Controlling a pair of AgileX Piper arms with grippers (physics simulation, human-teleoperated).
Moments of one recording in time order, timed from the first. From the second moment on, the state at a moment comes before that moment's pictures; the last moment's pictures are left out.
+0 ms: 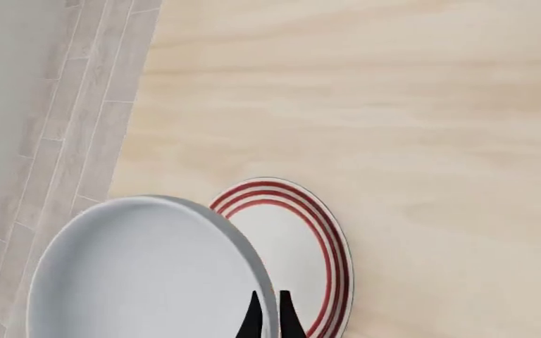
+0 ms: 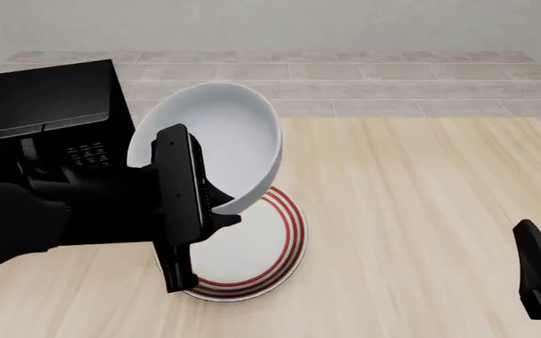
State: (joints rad) left arm -0.86 1.13 -0.80 0.45 0.68; right arm 0.00 0.01 0.00 0.00 0.00
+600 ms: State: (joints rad) left arm -0.89 1.16 -0.75 0.38 0.62; right arm 0.00 0.01 0.00 0.00 0.00
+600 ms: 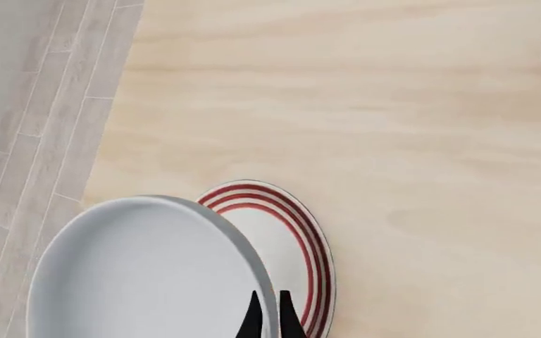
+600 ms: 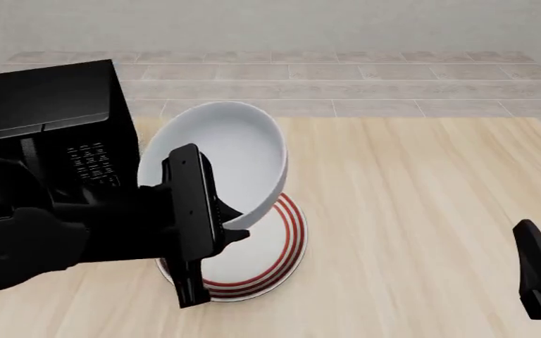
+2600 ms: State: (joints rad) left arm -0.89 1.33 -0.63 0.14 0.49; right arm 0.00 0.01 0.00 0.00 0.00
